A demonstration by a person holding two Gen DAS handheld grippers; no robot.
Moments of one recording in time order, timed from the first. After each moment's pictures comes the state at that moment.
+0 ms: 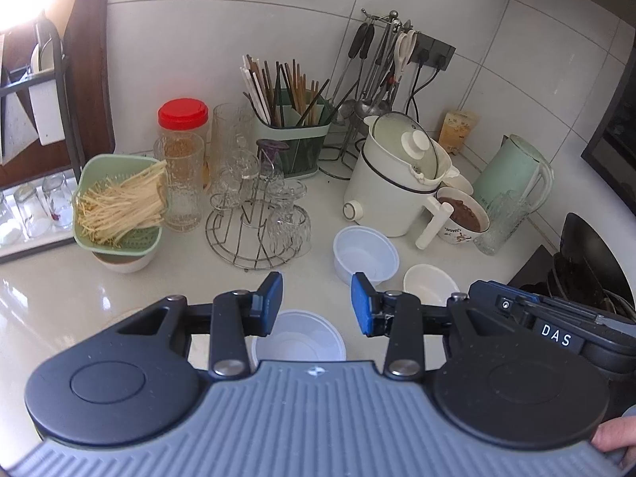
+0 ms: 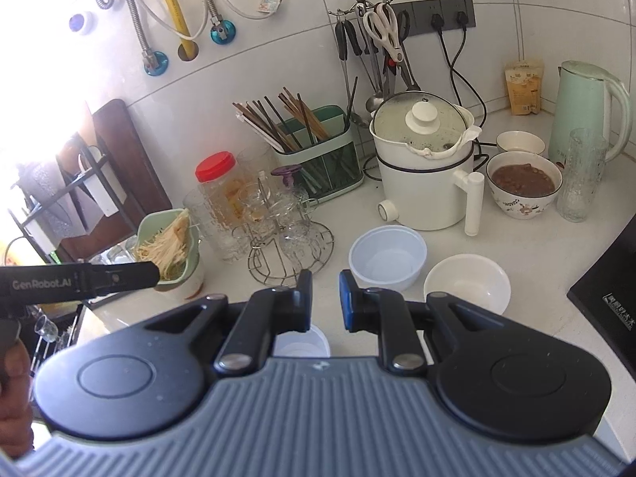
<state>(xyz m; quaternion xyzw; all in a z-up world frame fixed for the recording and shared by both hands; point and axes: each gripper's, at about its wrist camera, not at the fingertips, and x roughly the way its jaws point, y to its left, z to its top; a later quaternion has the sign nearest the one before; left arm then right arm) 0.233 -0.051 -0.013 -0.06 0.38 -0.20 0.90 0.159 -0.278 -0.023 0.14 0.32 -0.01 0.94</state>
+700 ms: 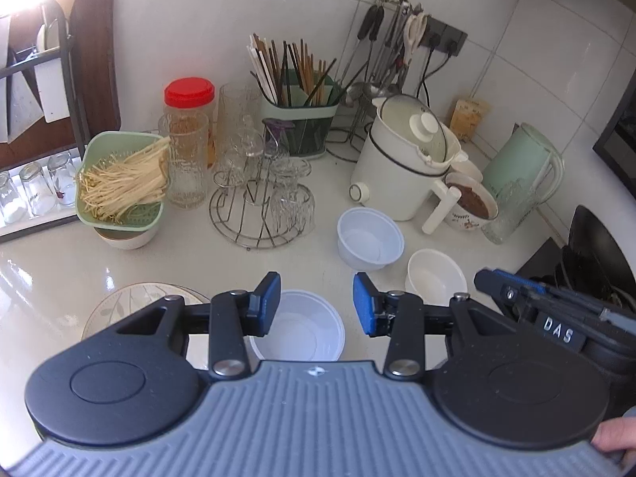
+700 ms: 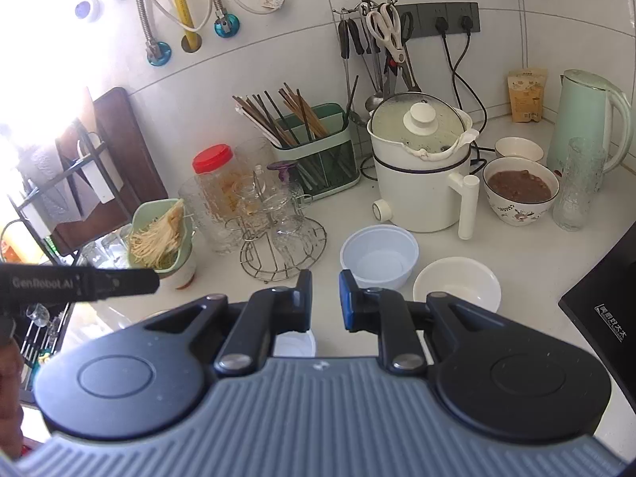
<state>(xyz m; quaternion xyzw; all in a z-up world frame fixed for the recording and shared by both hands) 0.231 -0.062 -0.023 -0.05 0.41 -0.18 0.89 0.156 -0.280 -0.027 0.12 0.32 -0.01 0.94</state>
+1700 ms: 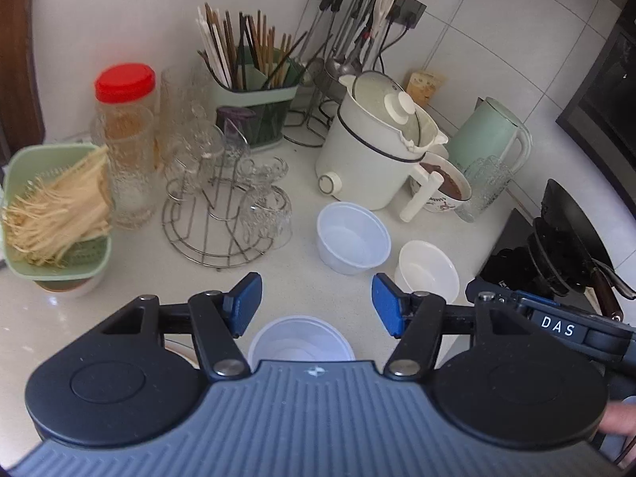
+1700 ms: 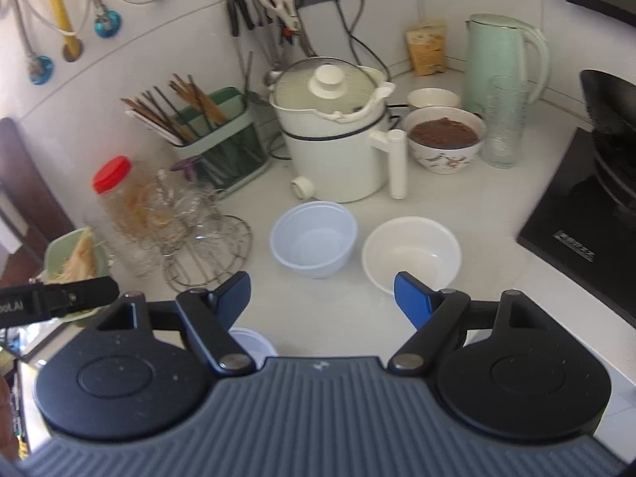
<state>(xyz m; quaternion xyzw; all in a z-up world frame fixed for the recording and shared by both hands) 0.328 -0.045 -0.071 -0.05 0.43 -0.30 0.85 0.190 -0.266 -0.061 0.17 0.36 -0.18 0.90</state>
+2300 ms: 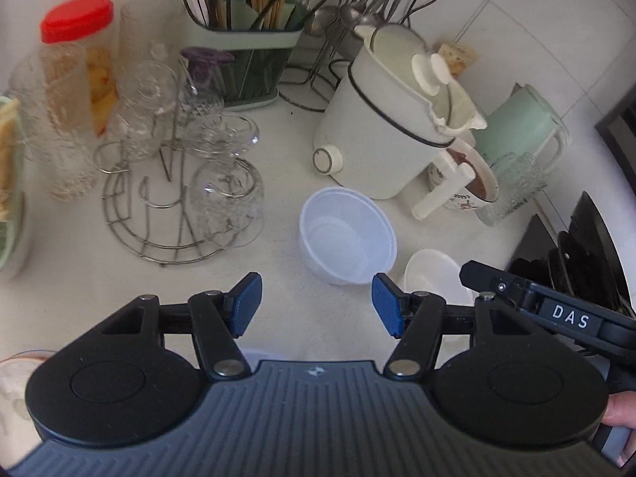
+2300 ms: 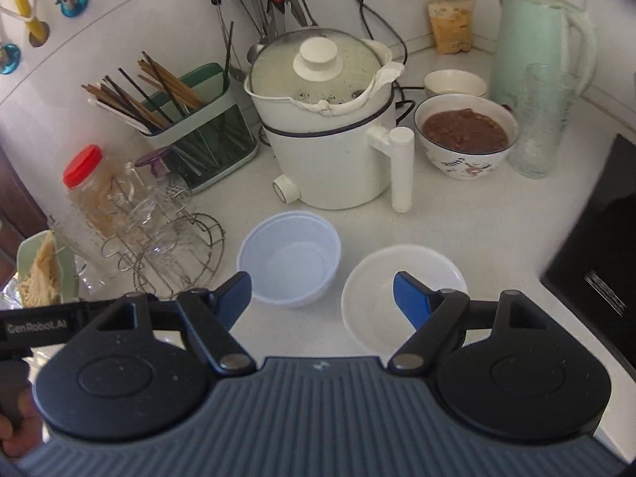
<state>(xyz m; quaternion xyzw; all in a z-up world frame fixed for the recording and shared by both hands) 0.395 -0.137 -0.134 -0.08 0.49 -0.26 0.83 0.265 -0.345 -0.101 0.17 0.40 -0.13 0.89</state>
